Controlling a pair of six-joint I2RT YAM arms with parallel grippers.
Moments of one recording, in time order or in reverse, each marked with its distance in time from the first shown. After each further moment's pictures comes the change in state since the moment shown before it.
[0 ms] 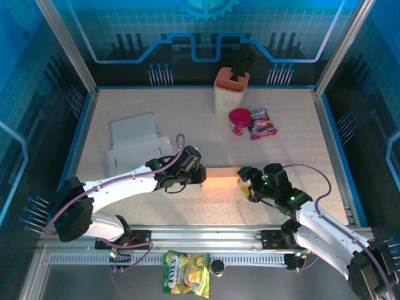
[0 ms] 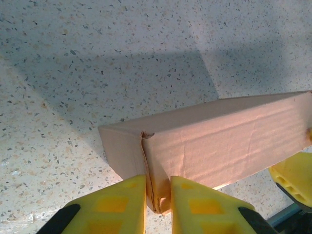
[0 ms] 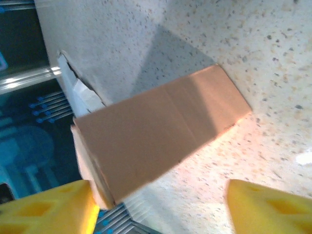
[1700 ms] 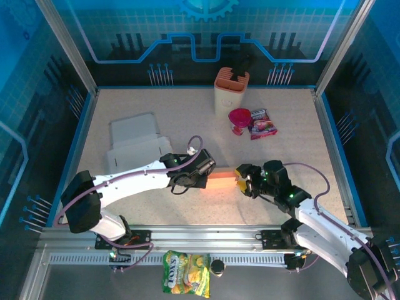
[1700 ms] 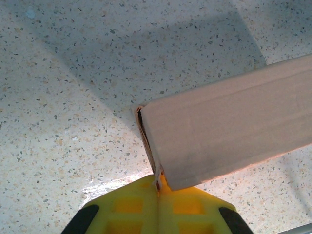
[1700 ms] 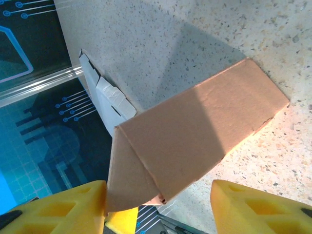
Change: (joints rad) left arm -0.114 0.121 0.235 -0.384 -0.177 0.053; right arm -0.028 0.053 0.011 0.113 -0.045 0.101
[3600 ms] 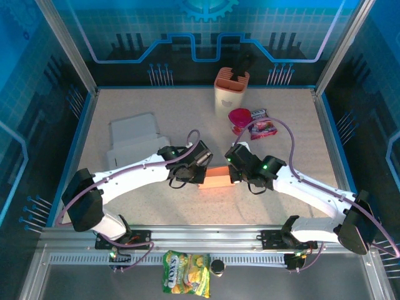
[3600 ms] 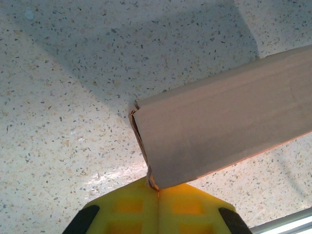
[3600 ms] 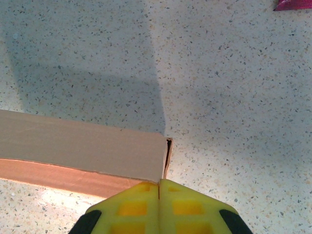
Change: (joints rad) left arm 0.075 0.020 0.053 -0.056 0.098 0.082; right arm 0.330 0.414 0.610 -0.683 0.610 -1.080
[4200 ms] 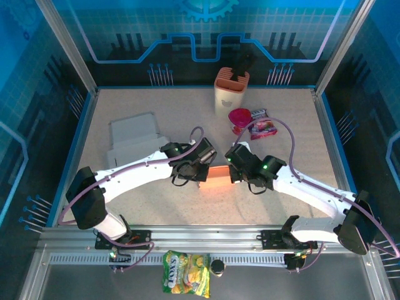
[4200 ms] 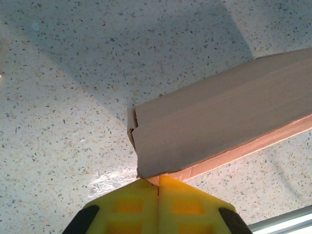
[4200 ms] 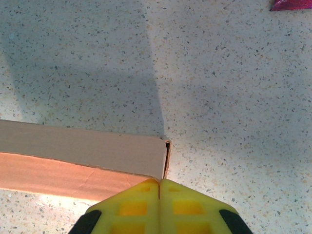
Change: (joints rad) left arm -0.011 0.037 0.093 -0.073 -0.021 -0.002; right arm -0.002 0.000 0.000 -0.004 0.005 0.000
